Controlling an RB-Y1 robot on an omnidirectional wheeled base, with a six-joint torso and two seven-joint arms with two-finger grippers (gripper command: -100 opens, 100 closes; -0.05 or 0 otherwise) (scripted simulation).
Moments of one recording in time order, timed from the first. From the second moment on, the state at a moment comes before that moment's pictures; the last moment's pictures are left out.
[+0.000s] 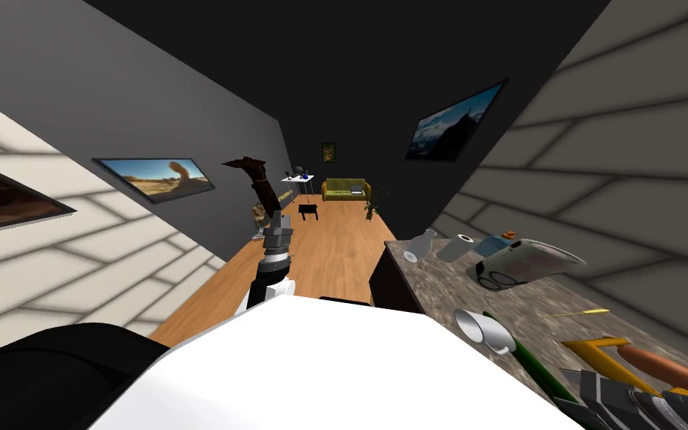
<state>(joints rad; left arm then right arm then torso) 0.53 0.01 -0.05 -2.26 0.01 -0.59 -0.14 0.63 -1.68 0.54 -1.10 0.47 -0.76 0.17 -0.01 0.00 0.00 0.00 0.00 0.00</state>
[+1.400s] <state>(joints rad) 0.53 0.01 -0.05 -2.27 0.01 -0.59 -0.14 0.69 -1.67 0.73 -1.07 0.08 -0.69 0.12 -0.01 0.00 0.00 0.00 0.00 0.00</state>
